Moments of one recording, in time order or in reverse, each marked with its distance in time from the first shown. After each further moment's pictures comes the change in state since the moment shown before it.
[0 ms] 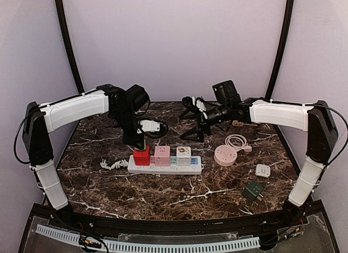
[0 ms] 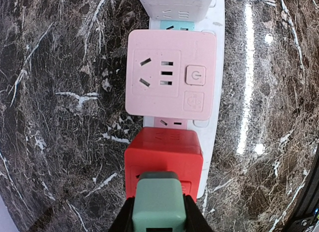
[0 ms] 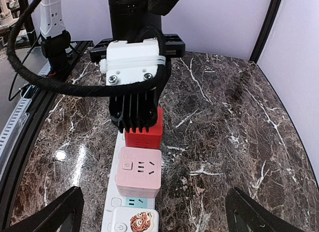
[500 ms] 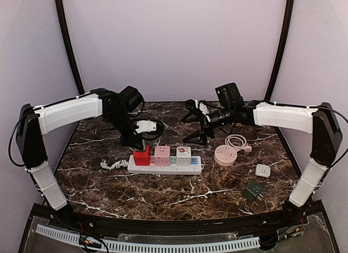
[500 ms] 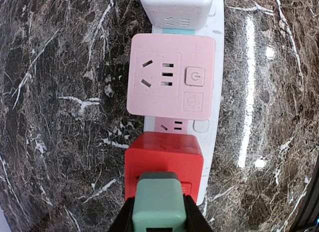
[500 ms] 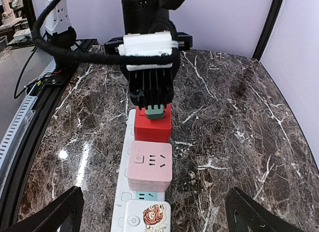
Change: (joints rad) left arm 0.035 -0.048 -0.127 0.107 0.040 0.000; right arm 0.000 -0.045 -0.062 0.002 -0.003 0.000
